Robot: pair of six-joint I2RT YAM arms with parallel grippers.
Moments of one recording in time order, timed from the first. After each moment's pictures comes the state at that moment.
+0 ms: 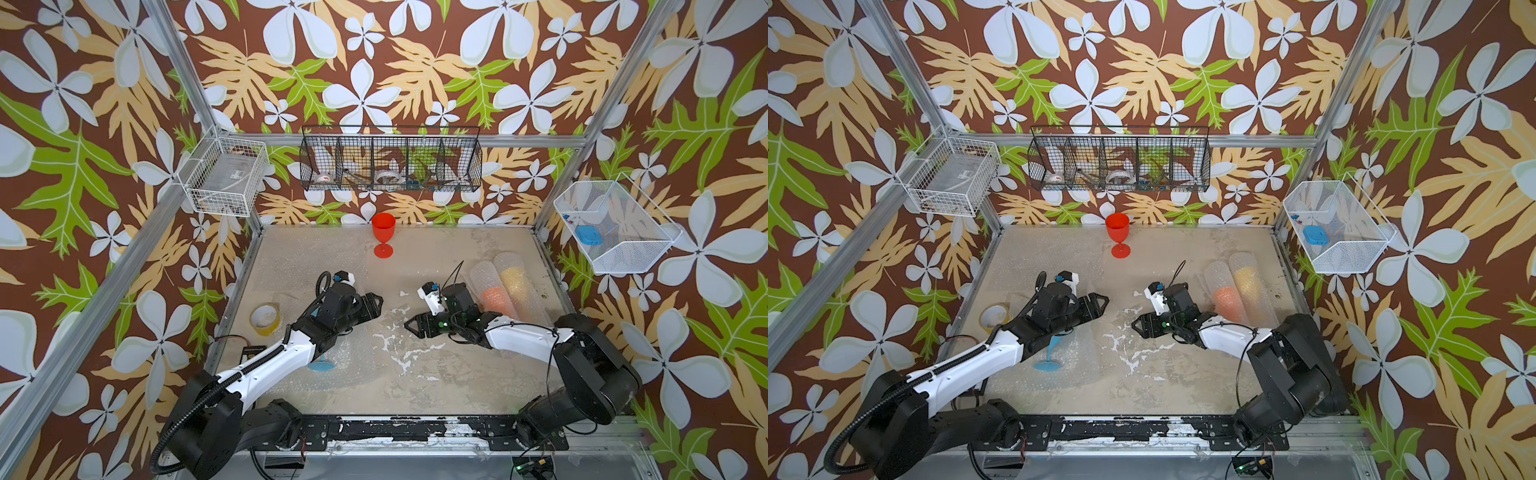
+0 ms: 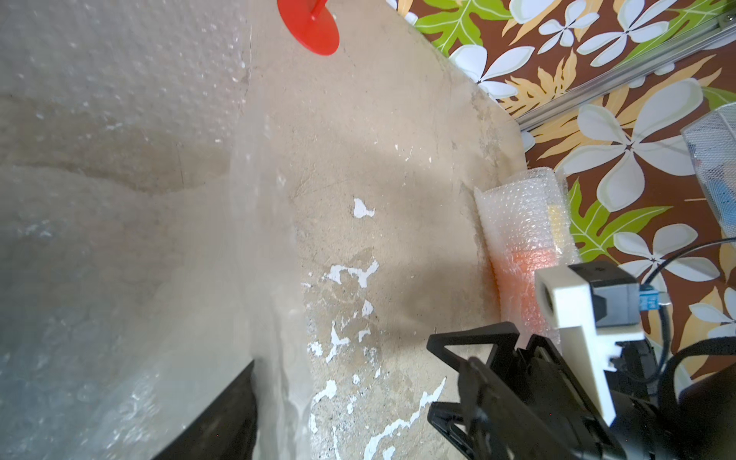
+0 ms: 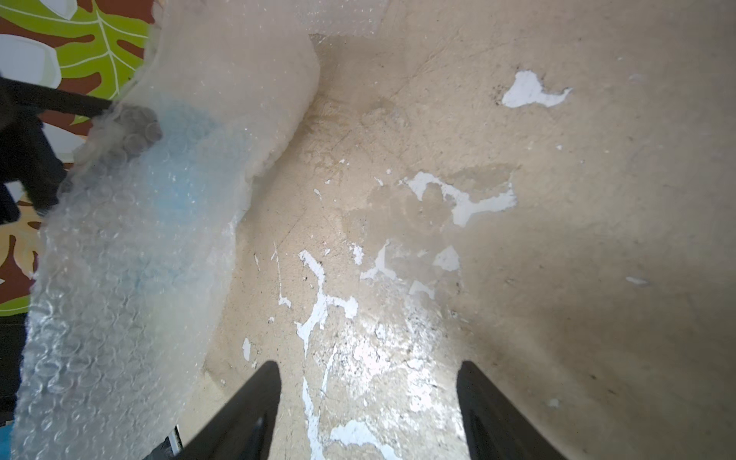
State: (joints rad) left arm -0.56 1.21 0.69 -0.07 0.02 -0.80; right arm 0.58 1.53 0.72 0.04 -0.42 0.37
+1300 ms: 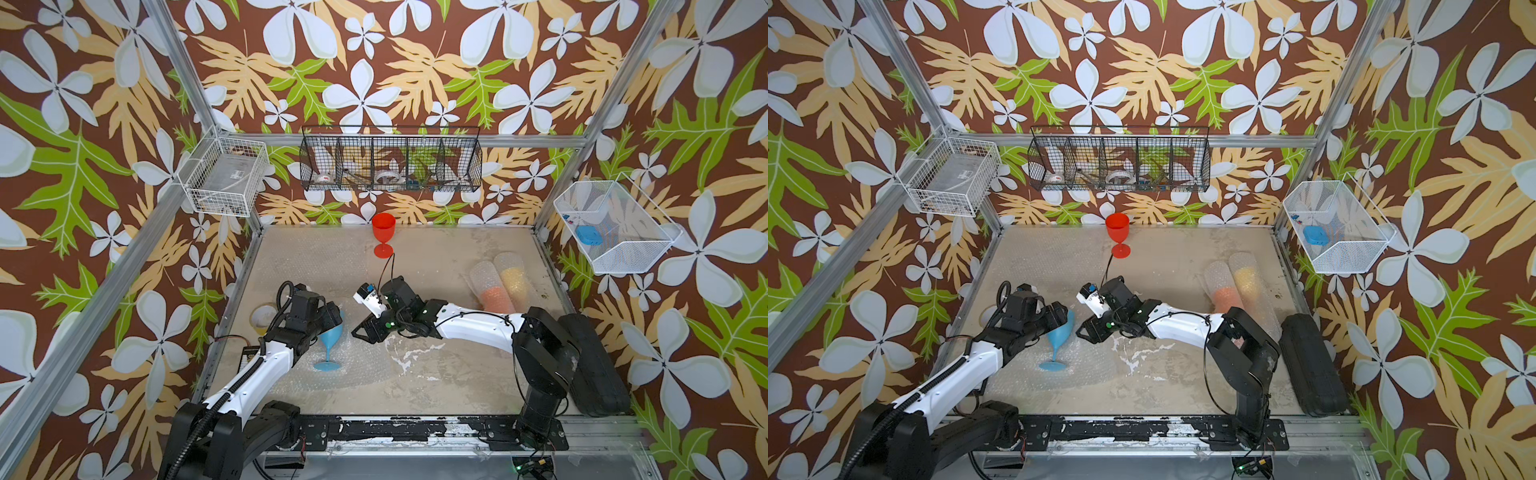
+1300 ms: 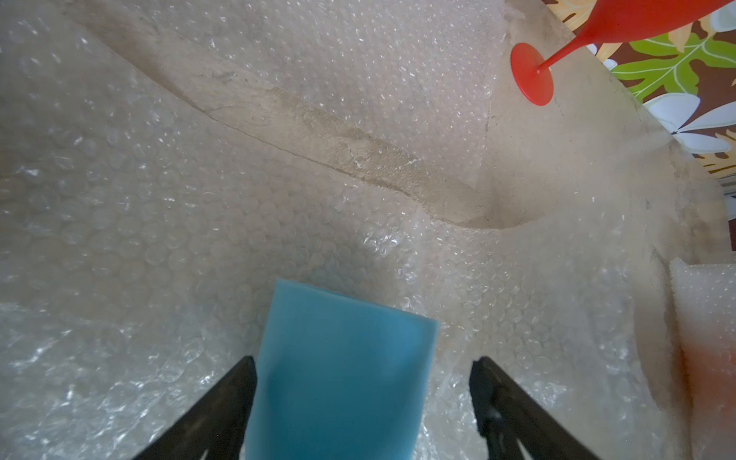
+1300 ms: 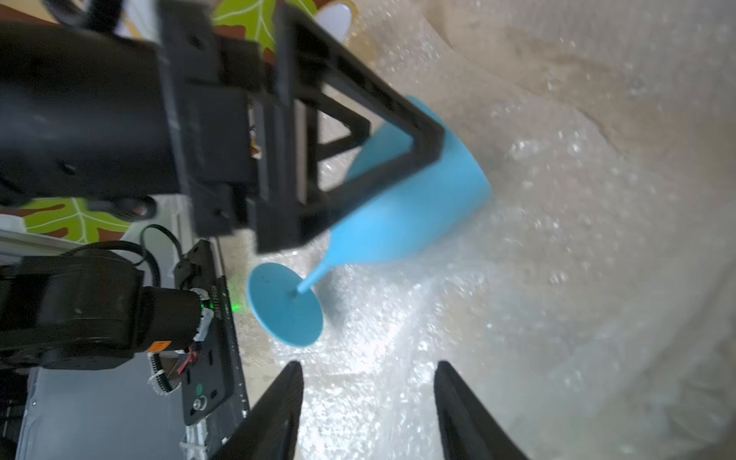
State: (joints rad) left arm -0.23 1.10 0.53 -0.24 -0.03 -0.67; right arm 0.89 1.83 1.16 -0.08 -0.42 0.27
